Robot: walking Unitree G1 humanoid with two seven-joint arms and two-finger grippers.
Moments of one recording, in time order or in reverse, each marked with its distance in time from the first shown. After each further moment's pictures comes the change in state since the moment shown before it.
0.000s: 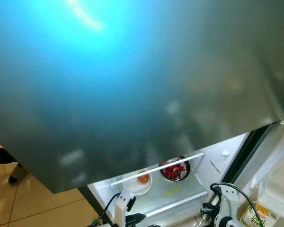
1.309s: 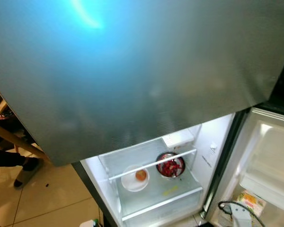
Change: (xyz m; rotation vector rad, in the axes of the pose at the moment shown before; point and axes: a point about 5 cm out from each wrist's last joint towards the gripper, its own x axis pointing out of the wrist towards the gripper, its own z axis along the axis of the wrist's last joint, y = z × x) left arm -0.054 0.030 -0.069 -0.393 0.034 0.590; right arm -0.020 -0.044 -0.022 -0.103 0.126 -0.247
